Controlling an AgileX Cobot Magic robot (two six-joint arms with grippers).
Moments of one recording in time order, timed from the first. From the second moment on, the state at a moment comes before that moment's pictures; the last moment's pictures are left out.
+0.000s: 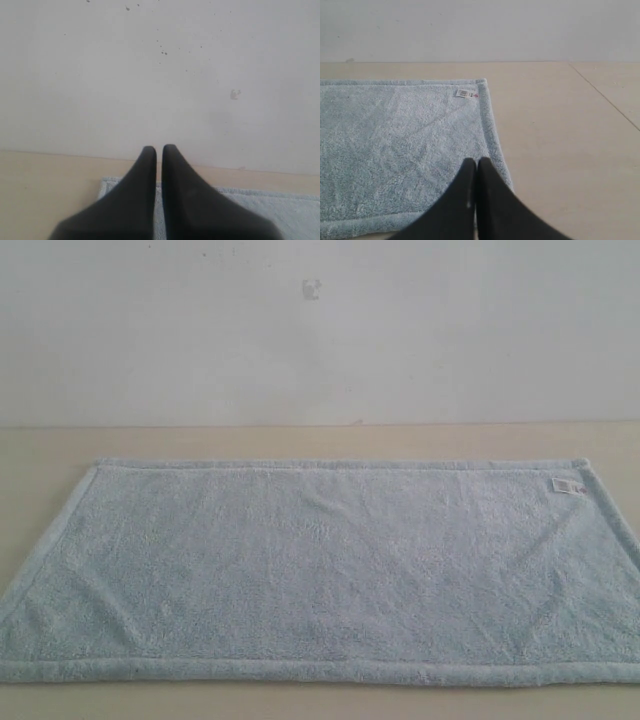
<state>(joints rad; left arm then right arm) 0.11 0.12 -0.20 -1.01 0.18 0.83 -0.04 0.00 0.00 -0.28 0.32 0.27</state>
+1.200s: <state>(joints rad) 0.11 0.09 -0.08 -0.05 0.14 -0.08 -0.04 0.00 0.00 -0.29 0.33 0.28</state>
